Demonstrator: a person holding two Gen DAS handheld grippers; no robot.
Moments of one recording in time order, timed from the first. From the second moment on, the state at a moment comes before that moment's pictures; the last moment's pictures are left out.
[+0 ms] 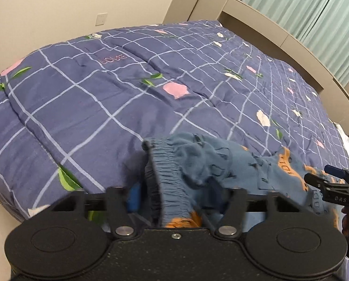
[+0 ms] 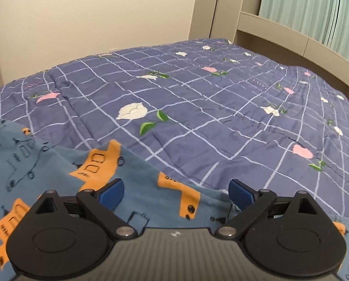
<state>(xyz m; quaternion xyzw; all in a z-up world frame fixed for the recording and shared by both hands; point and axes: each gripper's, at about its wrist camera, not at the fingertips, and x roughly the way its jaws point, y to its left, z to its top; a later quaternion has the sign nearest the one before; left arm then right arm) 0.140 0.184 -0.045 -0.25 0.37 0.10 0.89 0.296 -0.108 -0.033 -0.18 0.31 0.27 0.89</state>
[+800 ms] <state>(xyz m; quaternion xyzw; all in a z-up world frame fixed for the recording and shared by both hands) 0.122 0.226 -0.015 -0.14 0.34 0.14 0.92 0.201 -0.151 -0.020 -0.14 0.30 0.23 0.92</state>
